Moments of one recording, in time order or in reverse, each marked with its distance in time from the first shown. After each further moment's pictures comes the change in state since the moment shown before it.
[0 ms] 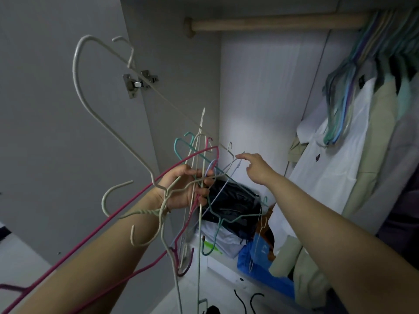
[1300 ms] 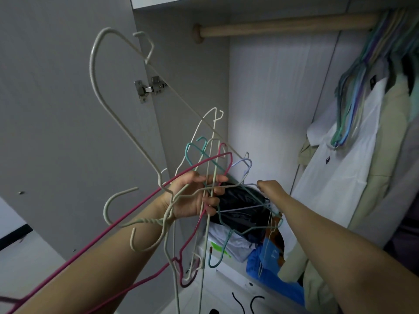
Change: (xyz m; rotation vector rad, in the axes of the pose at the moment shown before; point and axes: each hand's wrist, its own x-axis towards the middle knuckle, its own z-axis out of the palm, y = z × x) left_hand -0.010 -0.010 0.024 0.052 0.027 -0.009; right_hand -0.014 0.029 0.024 0.293 0.008 0.501
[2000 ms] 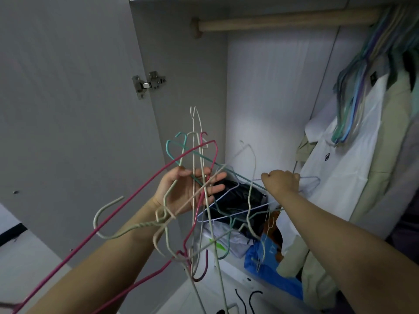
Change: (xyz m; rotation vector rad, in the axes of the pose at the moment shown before) left_hand -0.012 0.002 -0.017 -0.167 -0.108 0.134; right_hand 0.003 0.008 -0.014 -0.808 0.410 -0.242
